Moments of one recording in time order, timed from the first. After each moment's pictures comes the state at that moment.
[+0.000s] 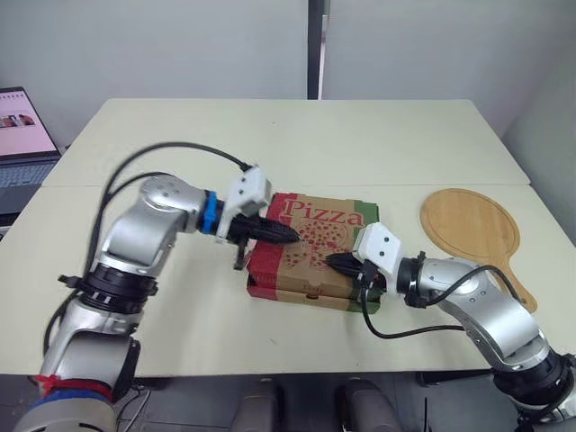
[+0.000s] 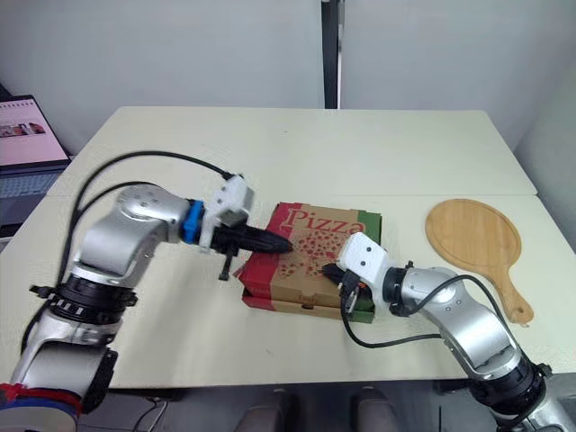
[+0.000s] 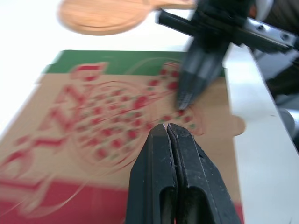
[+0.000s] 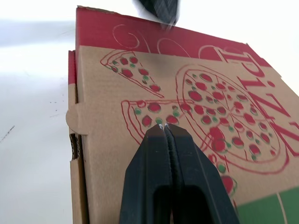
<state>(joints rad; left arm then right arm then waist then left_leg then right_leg) -0.76 0.75 -0.15 0.00 -0.34 0.57 -1.38 -0.36 -0.60 0.31 -0.54 0.27 0.67 0.68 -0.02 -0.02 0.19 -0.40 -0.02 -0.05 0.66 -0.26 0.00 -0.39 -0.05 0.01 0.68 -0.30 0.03</state>
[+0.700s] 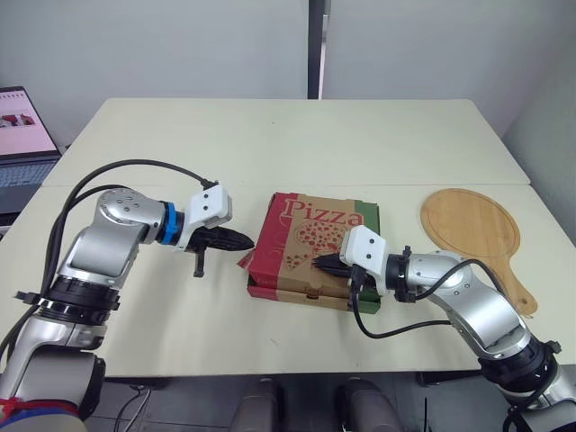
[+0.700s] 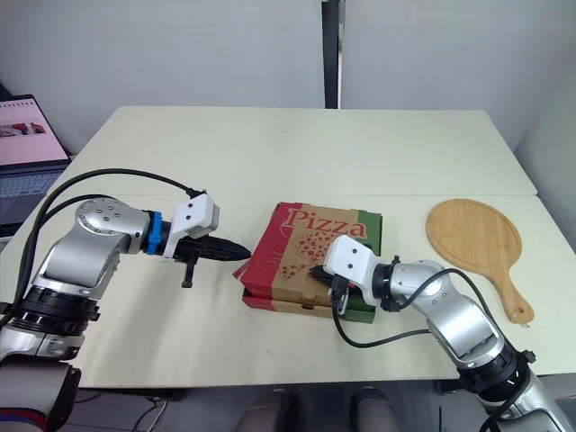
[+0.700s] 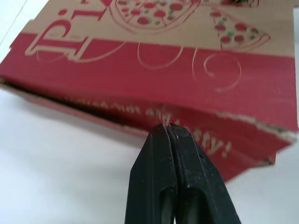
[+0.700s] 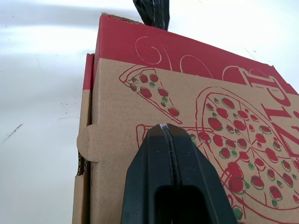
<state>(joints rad) -0.64 0.83 -0.17 0.12 -0.19 0.39 -1.39 -0.41 -0.58 0.36 -0.48 0.21 0.59 0.77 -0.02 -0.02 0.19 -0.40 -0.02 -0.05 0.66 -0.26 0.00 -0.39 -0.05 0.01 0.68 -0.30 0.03</state>
